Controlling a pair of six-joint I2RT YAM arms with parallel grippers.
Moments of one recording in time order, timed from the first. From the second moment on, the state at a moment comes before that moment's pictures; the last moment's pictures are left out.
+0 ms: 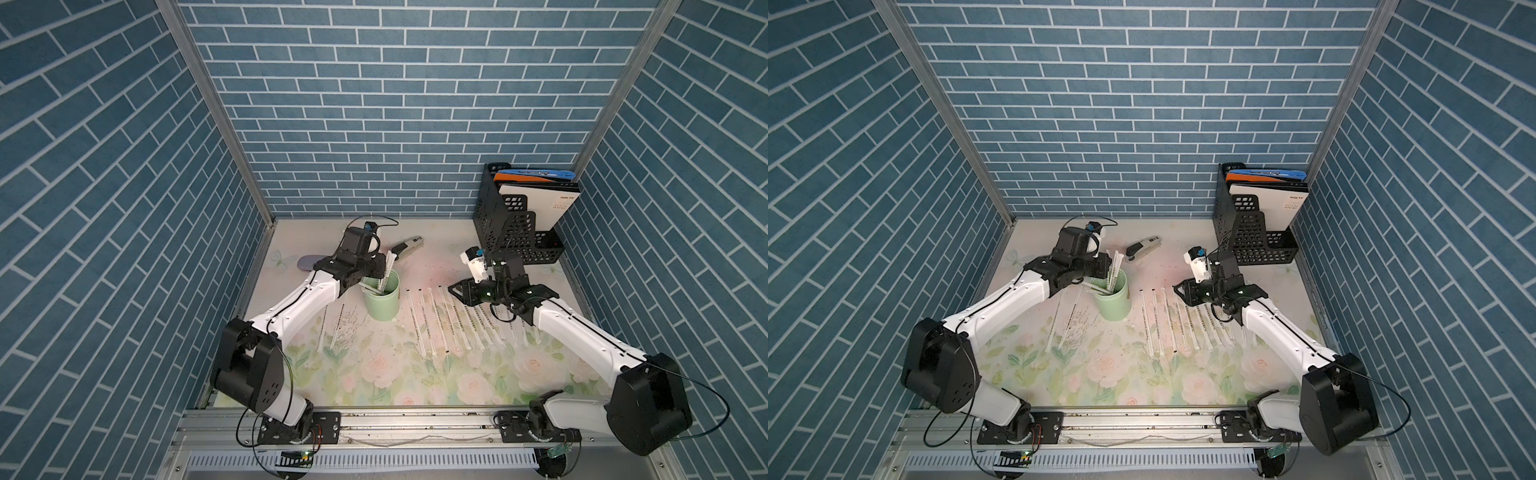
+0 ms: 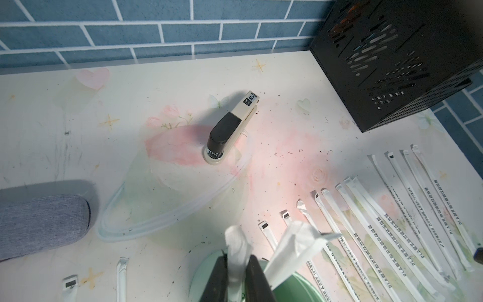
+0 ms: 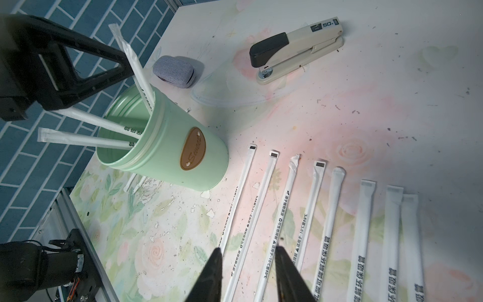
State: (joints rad) left arm -0.45 1.54 1.19 -0.36 0.06 -0.23; right arm 0.46 1.29 0.89 -0.31 -0.44 0.21
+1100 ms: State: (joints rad) left arm -0.45 1.38 1.40 -0.55 -0.05 -0.20; right arm 0.46 1.29 0.89 -0.31 -0.46 0.21
